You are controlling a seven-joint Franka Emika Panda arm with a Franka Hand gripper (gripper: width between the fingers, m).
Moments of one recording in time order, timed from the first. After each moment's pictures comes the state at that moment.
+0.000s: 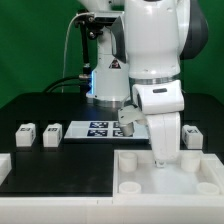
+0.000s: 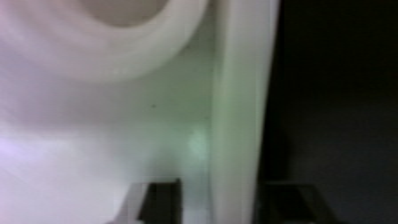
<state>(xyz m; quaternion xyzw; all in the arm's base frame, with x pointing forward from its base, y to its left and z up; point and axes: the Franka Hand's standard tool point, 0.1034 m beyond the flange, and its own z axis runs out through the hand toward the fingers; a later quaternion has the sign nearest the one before) 0.490 0.067 0.005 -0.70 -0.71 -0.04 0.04</state>
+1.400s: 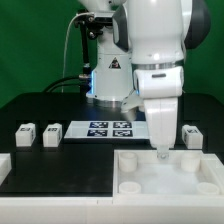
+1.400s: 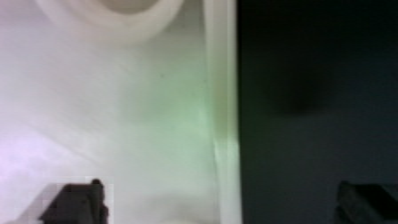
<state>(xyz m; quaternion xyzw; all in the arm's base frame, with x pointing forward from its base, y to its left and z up) 0.492 0.072 0.030 -0.75 -0.67 -0.04 0.03</state>
